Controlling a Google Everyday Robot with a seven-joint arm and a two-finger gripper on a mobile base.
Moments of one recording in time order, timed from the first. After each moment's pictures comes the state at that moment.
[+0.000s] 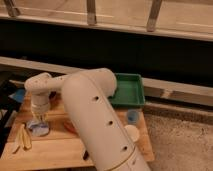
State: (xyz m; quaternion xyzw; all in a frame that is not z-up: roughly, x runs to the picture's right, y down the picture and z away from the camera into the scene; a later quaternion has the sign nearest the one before) arm -0.363 0.166 0.833 -0.44 0.16 0.54 0.70
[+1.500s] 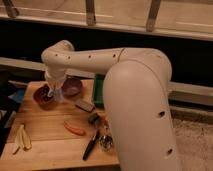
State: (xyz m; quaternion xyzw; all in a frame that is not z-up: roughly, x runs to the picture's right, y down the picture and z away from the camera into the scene) arm -0.261 -0.021 0.760 -0.31 0.03 0.68 0.67
